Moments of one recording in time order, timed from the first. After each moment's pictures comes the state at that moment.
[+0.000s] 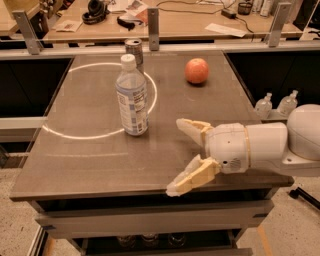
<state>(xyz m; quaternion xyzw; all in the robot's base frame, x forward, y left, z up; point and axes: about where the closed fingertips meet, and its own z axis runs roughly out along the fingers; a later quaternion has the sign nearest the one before) 0.424 -0.032 0.860 -0.51 0.62 0.39 0.45</state>
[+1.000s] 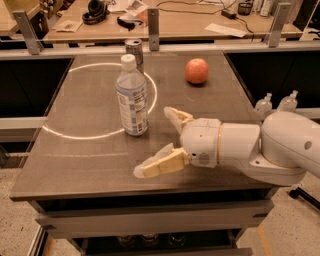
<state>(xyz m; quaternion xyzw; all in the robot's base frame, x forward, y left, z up) 0.458 0.013 0.871 -0.45 0.64 0.36 0.51</state>
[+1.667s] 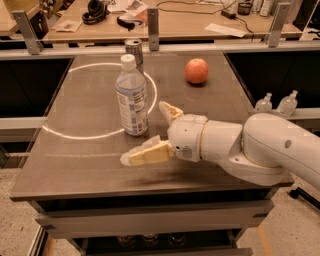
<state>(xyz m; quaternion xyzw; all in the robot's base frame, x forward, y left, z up) 0.488 0.036 0.869 -0.42 0.65 0.34 0.54</state>
